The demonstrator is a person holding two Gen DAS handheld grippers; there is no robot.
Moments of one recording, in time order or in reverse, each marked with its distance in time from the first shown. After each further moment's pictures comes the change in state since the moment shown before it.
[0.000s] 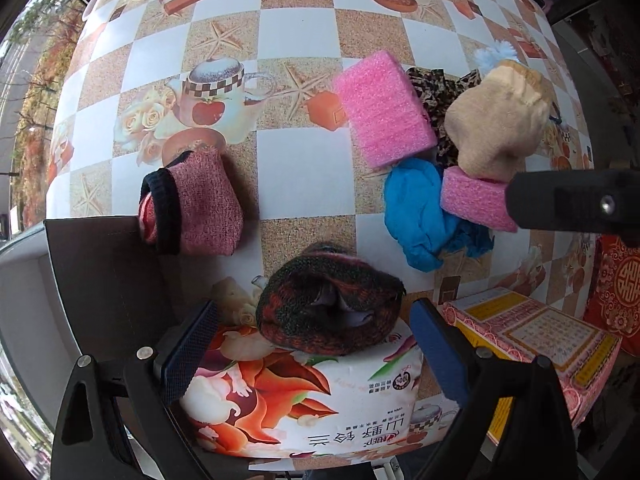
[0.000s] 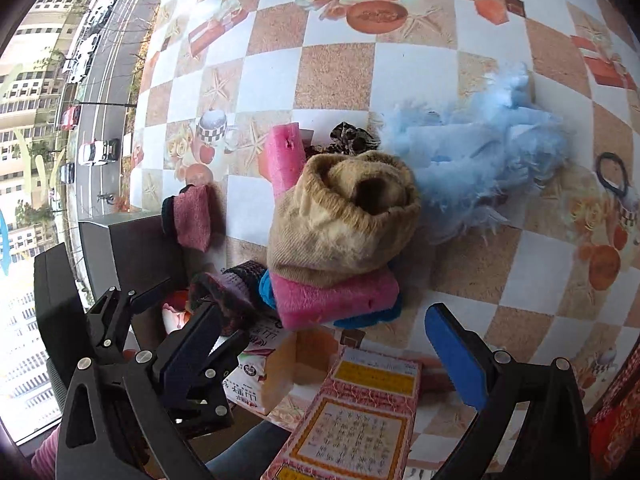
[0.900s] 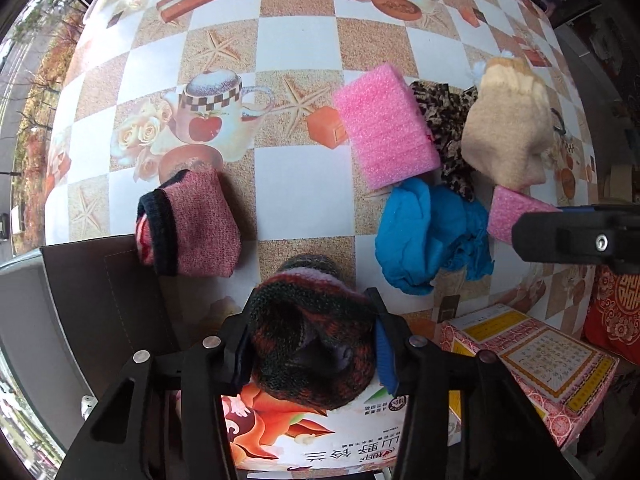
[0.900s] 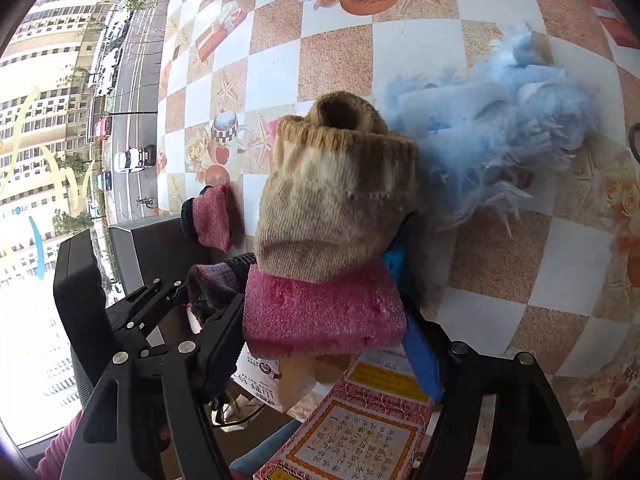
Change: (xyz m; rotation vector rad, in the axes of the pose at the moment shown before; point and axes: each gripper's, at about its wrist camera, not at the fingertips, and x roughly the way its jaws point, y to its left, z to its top) left arm 0.001 -0.005 0.014 0.004 -0.036 0.007; right arm -0.002 -0.026 -0.016 0.041 0.005 0.176
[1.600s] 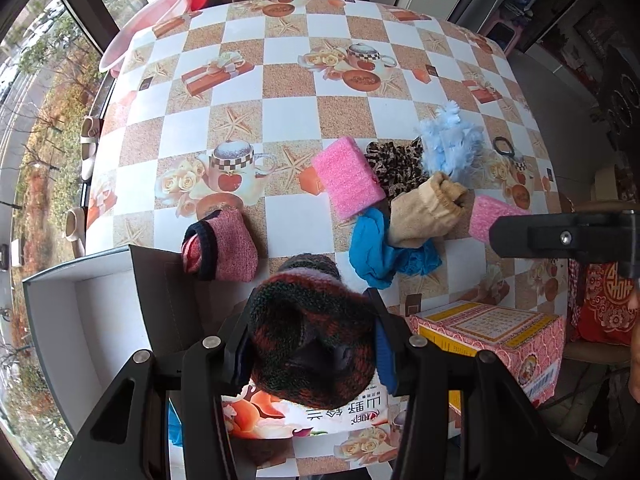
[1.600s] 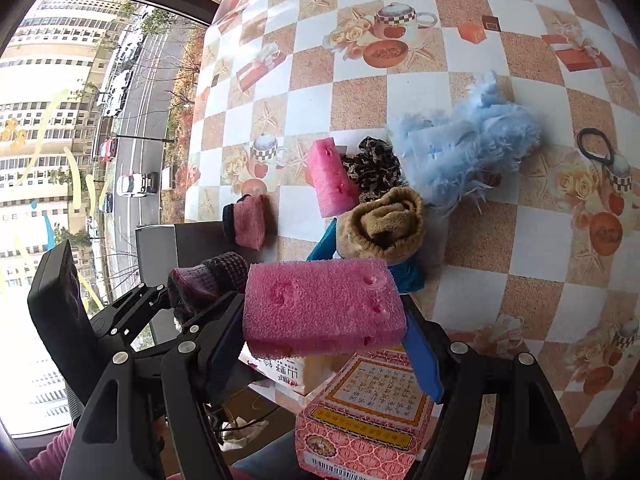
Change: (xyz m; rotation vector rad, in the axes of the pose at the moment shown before) left arm -0.083 -0.004 -0.033 0.045 -0.202 -0.012; right arm -0.050 0.032 -0.040 -0.034 -0.170 -0.018
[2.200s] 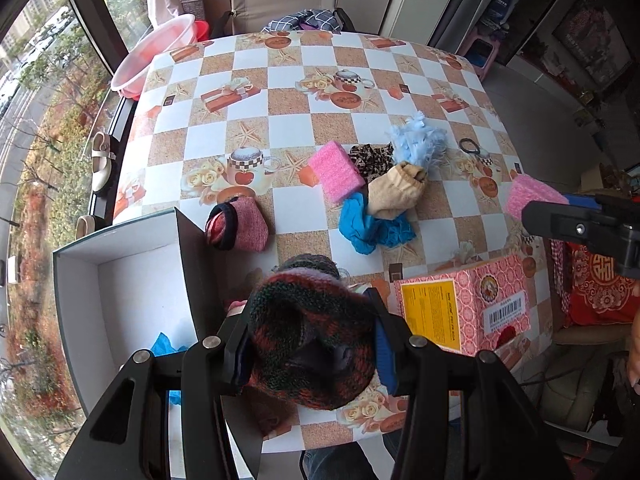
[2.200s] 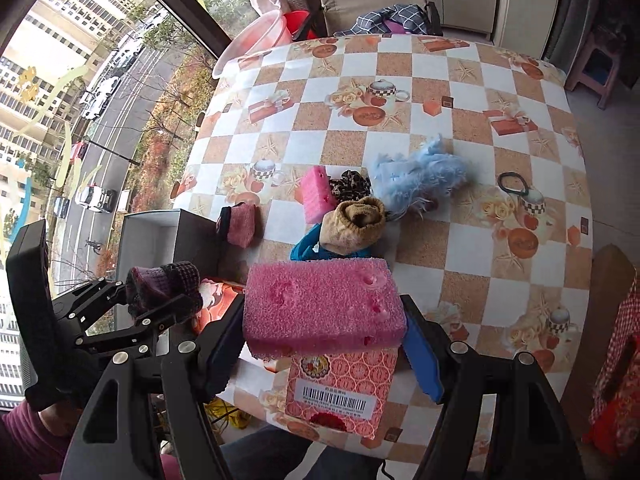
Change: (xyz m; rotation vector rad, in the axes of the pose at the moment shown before) left arm -0.060 0.003 -0.057 0.031 -0.099 -0.020; right arm -0.065 0.048 -0.075 -0.133 -0.235 -0.224
